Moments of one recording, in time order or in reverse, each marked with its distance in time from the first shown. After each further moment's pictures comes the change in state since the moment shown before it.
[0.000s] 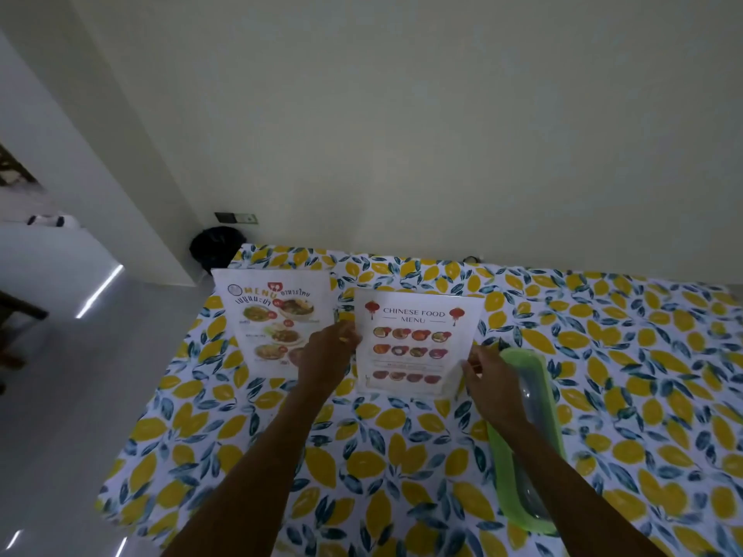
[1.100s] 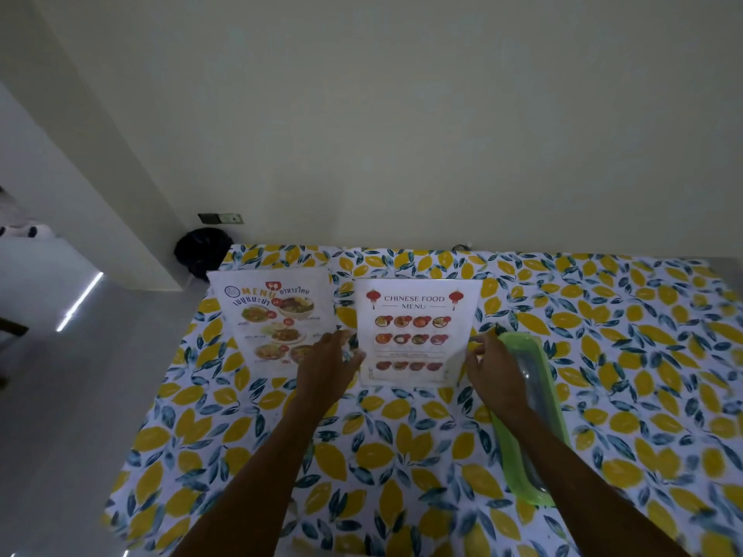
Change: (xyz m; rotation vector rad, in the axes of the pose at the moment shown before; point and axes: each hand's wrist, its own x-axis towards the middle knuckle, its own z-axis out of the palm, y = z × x) left_hand -0.023 -0.022 0.002 0.154 -0.060 0.088; right_hand -0.017 -0.019 -0.004 0.004 0.033 0.146
